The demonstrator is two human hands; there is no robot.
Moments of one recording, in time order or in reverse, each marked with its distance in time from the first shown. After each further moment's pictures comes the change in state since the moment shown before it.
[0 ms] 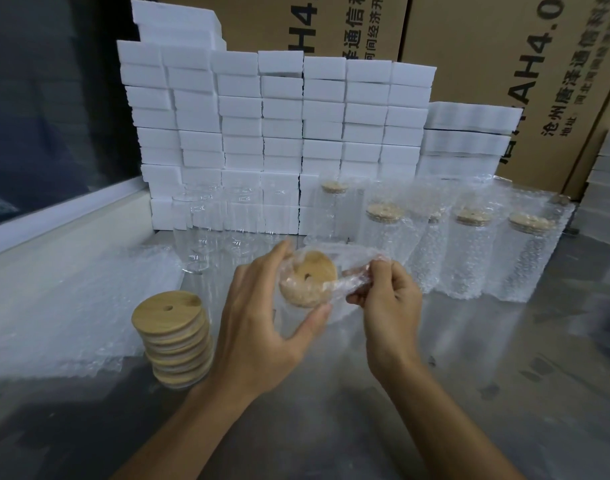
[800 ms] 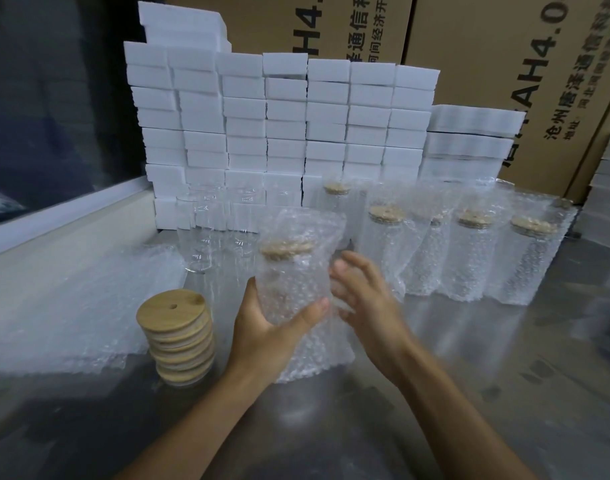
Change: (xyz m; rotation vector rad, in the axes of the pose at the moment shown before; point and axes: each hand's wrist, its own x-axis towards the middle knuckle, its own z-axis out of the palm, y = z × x) left_hand -0.008 -0.004 0.018 -0.580 -0.006 -0.631; right_hand 0.002 -0.005 -0.007 -0.112 -0.492 0.246
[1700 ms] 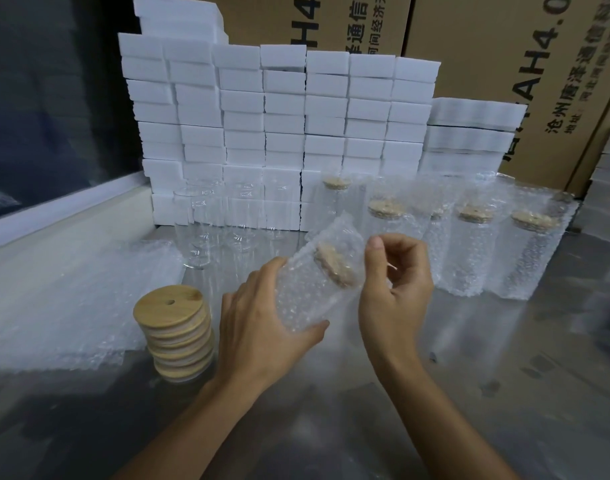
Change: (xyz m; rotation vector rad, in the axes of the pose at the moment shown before) left_hand 0.001 0.000 -0.007 0.804 0.066 0.372; right_hand -0.009 -0.008 0.017 -0.081 0.541 -0.599
